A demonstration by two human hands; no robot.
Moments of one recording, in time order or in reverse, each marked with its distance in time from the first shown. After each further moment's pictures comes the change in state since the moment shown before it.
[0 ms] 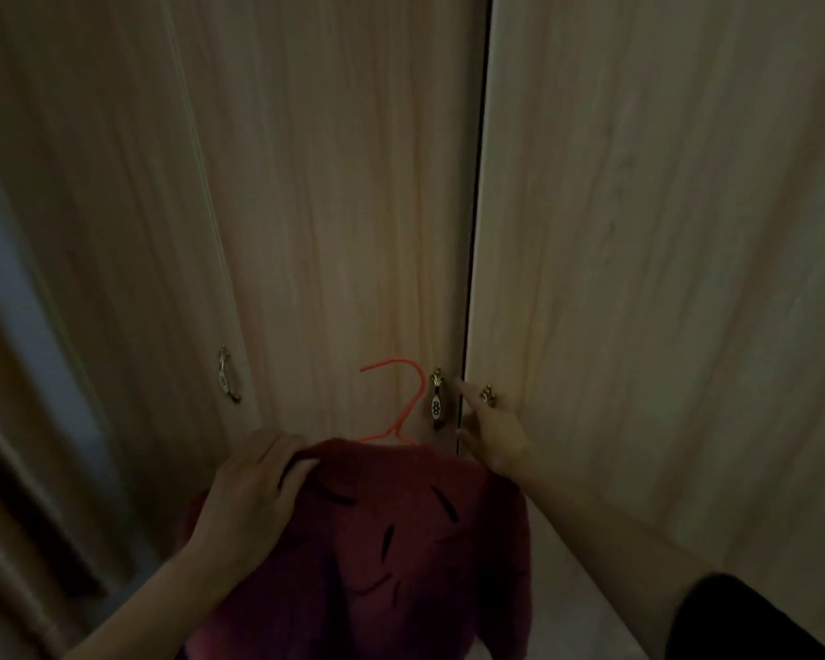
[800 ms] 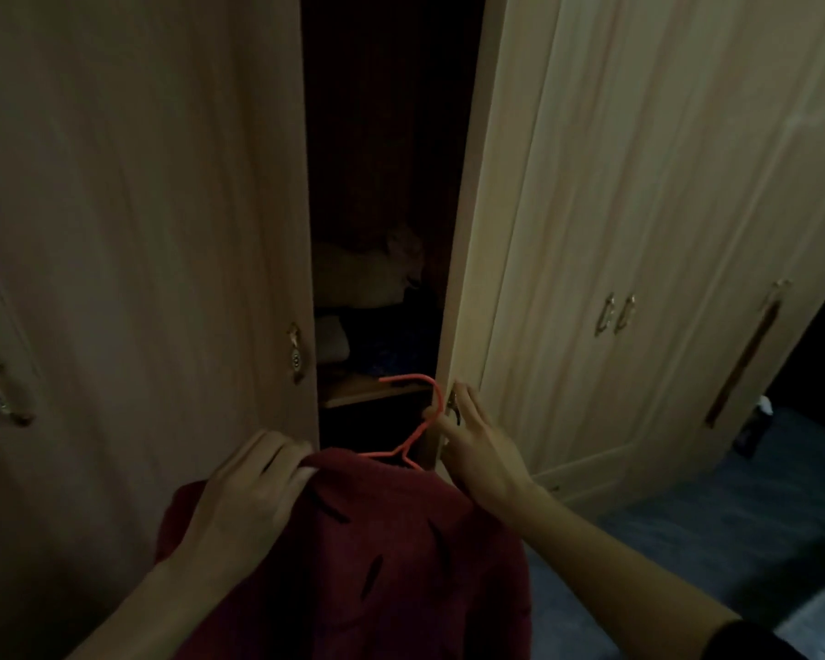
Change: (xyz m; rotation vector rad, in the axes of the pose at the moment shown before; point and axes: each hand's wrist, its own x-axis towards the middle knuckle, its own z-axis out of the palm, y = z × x) left_hand -0.041 0.049 -0.006 -0.414 -0.060 0.431; right_hand -0.240 -0.057 -0.021 -0.603 0.240 0.245
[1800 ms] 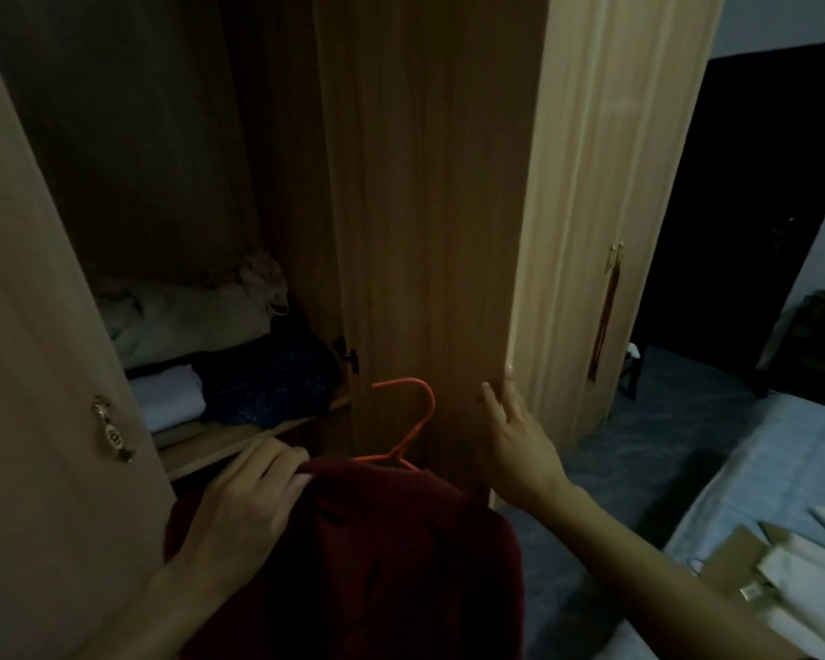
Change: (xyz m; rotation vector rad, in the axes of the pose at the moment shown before) left_hand 0.098 0.108 0.106 -0.177 -0.082 0.230; right_hand -0.106 0.163 -0.090 -0.007 0.076 0.486
